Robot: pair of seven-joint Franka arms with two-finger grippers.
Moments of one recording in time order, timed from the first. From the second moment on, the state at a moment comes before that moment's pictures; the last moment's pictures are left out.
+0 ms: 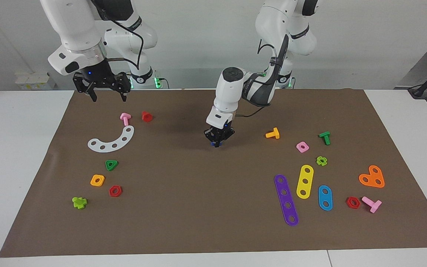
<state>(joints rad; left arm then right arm) -0.71 0.30 0.01 -1.92 -0.03 2.46 -0.90 0.06 -0.03 0.05 -1.61 -0.03 1.56 0.11</state>
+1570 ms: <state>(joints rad) -0.14 -0.01 0.02 -1.66 -0.03 1.67 -0.05 0.06 -0.03 0.05 -1.61 -0.03 1.56 0.11</state>
